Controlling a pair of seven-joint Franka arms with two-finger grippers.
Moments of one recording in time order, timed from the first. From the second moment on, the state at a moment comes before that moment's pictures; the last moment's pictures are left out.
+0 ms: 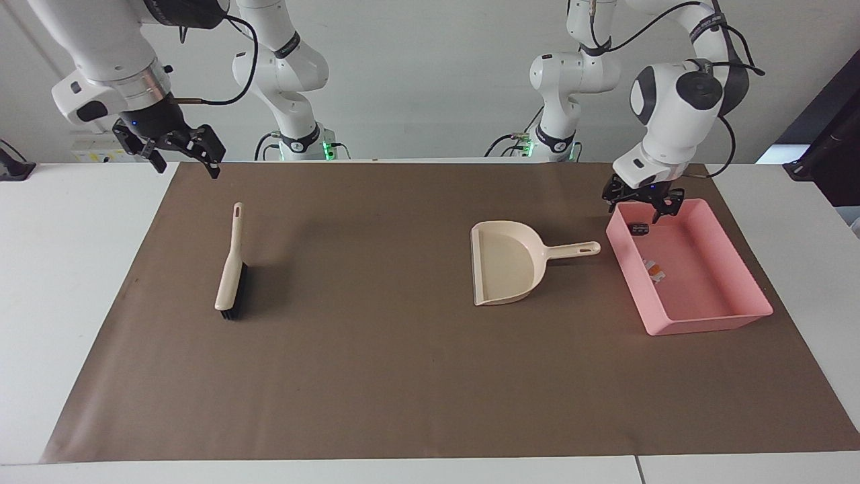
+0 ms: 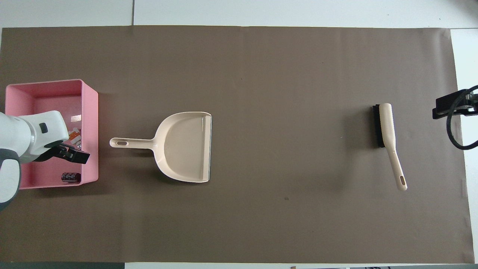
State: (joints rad) left arm -0.04 -0.19 0.01 -2.19 0.07 1.98 0.34; right arm 0.00 -0.01 -0.04 -1.52 -0.04 1.46 0.09
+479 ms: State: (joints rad) left arm 0.00 -0.13 0.01 -1.87 -0.01 1.74 0.06; right arm 0.00 -0.01 -0.04 -1.52 -0.04 1.46 0.09
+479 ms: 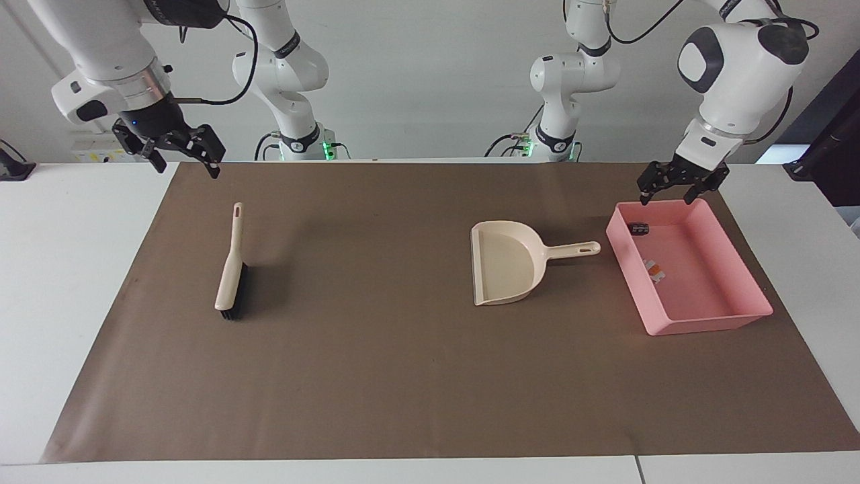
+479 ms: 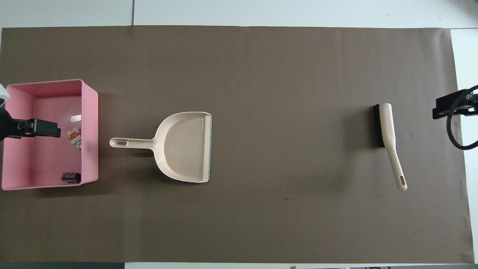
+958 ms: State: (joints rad) left arm 0.00 -0.01 0.00 -1.59 -0.01 1.52 0.04; right arm 0.00 -0.01 -0.04 -1.52 -0.04 1.46 0.08
